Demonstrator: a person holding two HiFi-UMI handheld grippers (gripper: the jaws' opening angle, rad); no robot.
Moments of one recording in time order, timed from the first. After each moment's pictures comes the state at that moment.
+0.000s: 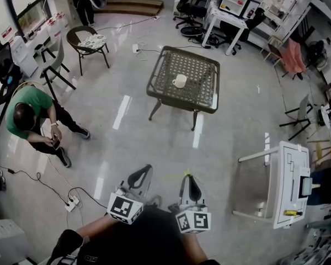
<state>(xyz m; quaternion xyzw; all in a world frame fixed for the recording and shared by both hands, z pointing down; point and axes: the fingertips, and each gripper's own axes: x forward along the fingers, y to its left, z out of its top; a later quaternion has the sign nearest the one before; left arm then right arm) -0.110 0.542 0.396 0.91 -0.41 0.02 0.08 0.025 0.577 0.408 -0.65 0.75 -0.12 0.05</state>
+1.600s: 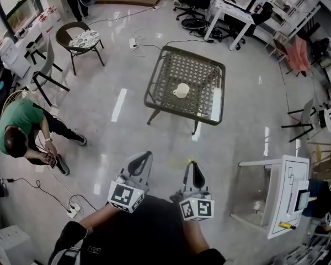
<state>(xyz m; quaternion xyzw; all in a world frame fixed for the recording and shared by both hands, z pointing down) -0.114 0.300 0.400 0.90 -0.42 0.01 0.10 0.035 0.336 0.409 -0.65 0.75 -0.12 0.05</state>
